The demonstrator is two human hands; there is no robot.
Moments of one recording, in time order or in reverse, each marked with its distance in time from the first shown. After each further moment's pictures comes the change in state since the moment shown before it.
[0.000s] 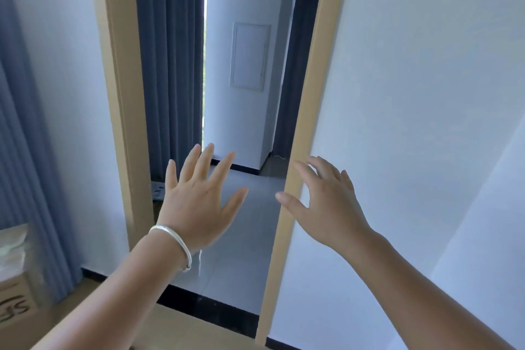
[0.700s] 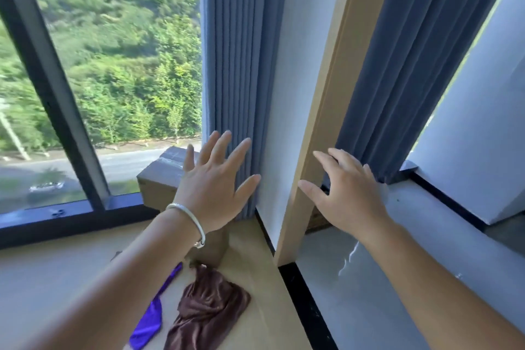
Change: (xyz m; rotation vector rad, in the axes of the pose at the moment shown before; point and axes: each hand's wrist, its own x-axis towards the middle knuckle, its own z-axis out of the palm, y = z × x) left_hand 0.037 -0.204 0.059 0.404 -0.018 -0.741; right_hand 0.263 -0.135 0.266 0.401 -0.266 -0.694
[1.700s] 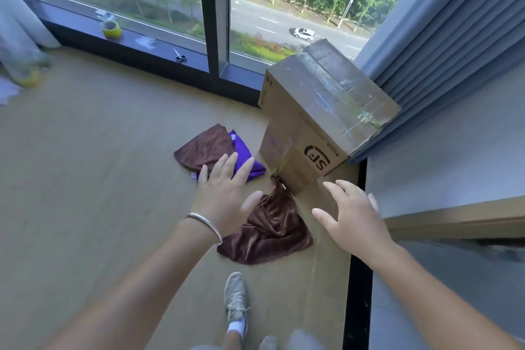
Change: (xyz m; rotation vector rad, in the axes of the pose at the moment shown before) left_hand -0.064 -0.321 0.246 -0.062 -0.404 -0.757; right_hand 0.142 -0.153 0.409 -0.022 -0.773 -0.377
